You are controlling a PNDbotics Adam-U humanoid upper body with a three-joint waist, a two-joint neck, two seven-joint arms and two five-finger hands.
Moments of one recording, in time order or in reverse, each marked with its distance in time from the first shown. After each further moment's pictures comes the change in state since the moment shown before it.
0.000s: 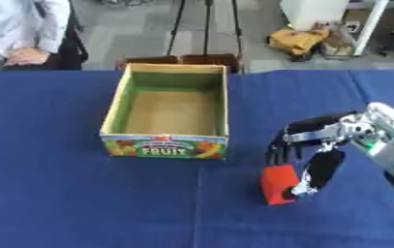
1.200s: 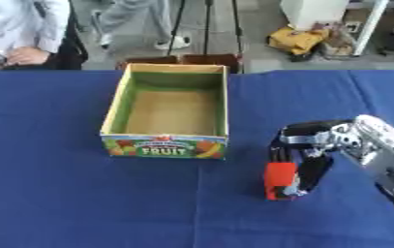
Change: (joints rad) left arm 0.000 -0.001 0.000 0.000 0.000 0.000 0.001; right arm 0.007 0.025 0.023 0.010 0.082 0.086 -0.152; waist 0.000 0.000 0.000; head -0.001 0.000
